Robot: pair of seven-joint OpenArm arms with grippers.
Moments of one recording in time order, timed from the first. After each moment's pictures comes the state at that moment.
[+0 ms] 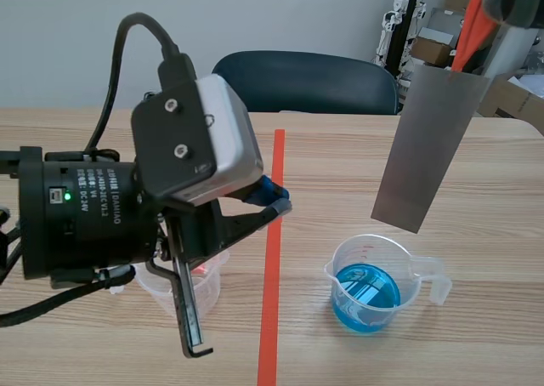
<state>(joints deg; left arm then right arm) 8.0 -38.1 31.2 120.2 0.6 -27.4 7.7 28.4 95.2 -51.2 112.0 71.3 45.1 16.3</state>
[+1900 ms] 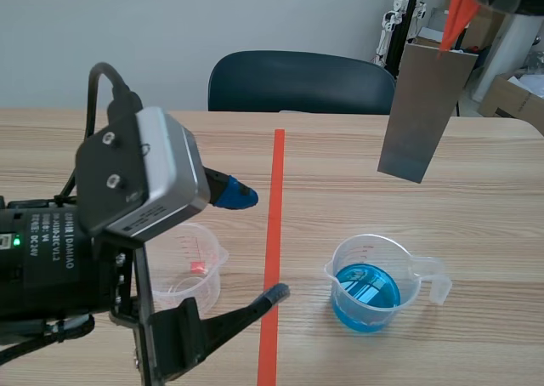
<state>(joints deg) 14.7 -45.7 30.5 120.2 -8.8 -24.3 2.1 22.5 91.3 -40.9 110.0 57.2 45.3 23.4</state>
